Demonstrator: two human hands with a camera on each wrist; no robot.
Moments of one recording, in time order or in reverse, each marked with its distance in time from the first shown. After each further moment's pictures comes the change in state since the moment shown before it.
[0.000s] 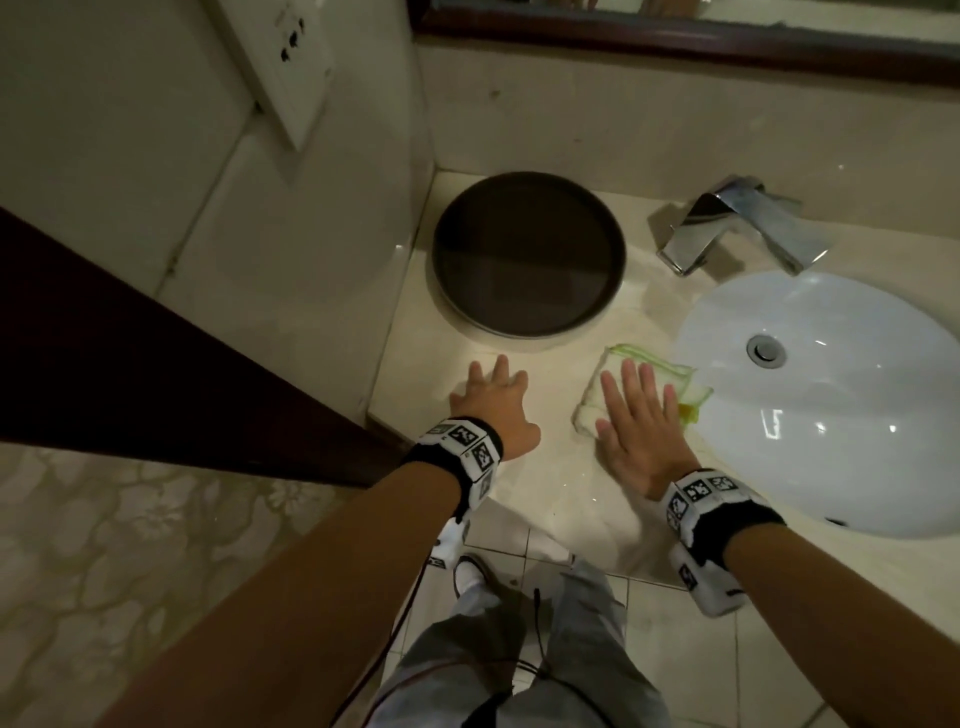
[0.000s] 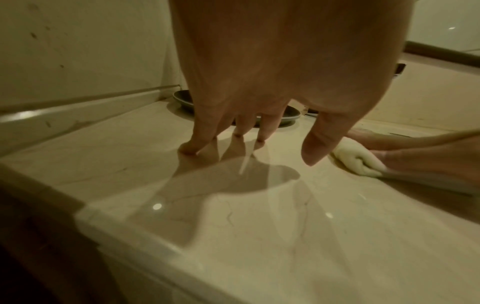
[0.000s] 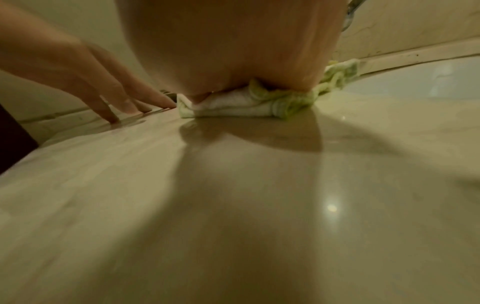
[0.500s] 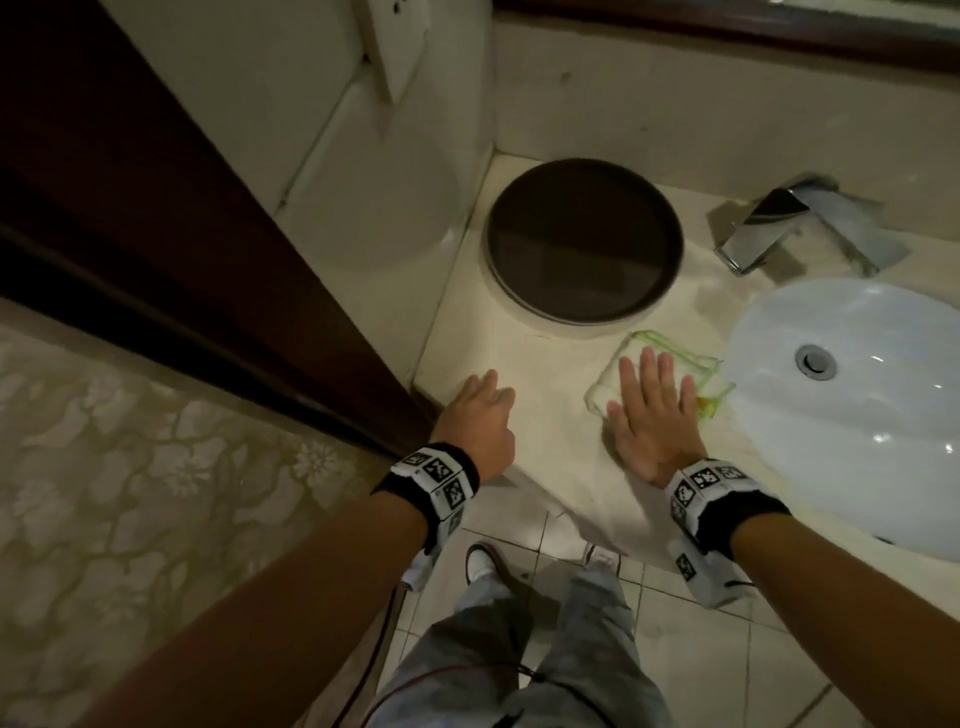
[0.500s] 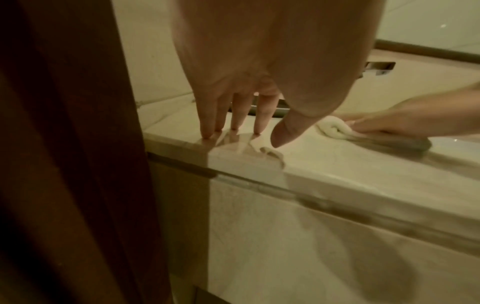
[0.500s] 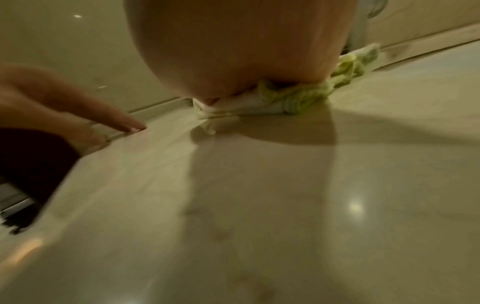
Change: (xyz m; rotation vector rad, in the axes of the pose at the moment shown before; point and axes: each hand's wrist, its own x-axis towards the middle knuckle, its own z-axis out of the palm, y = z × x) left_hand -0.061 -0.056 0.026 -0.070 0.249 0.045; right_hand 0.008 -0.042 0.002 -0.004 0.031 0.031
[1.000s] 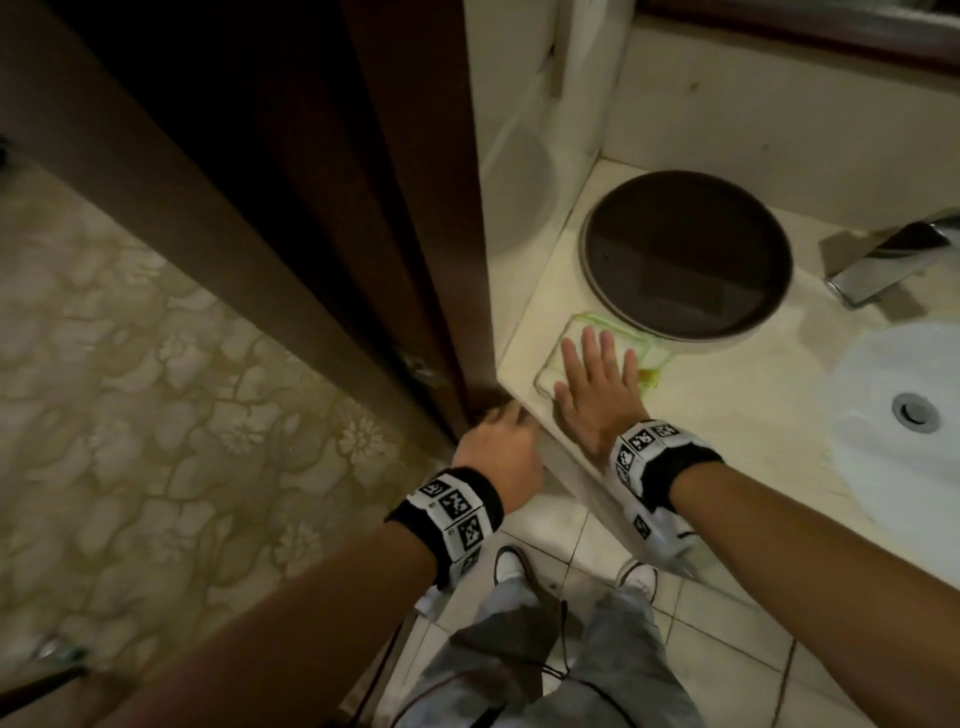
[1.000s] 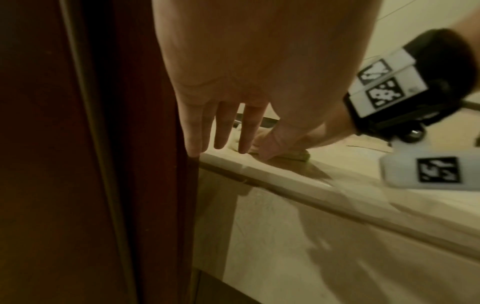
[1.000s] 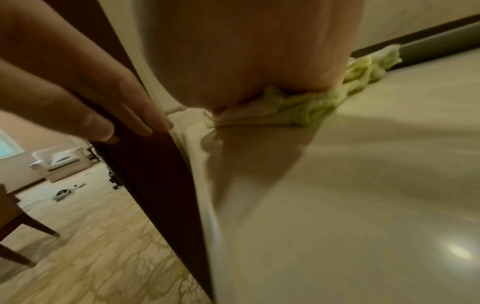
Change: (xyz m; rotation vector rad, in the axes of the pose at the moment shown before) left_hand -0.054 -0.047 -0.002 -0.020 0.044 -0.089; right_hand 0.049 -0.146 -0.002 -0.076 0.003 -0.262
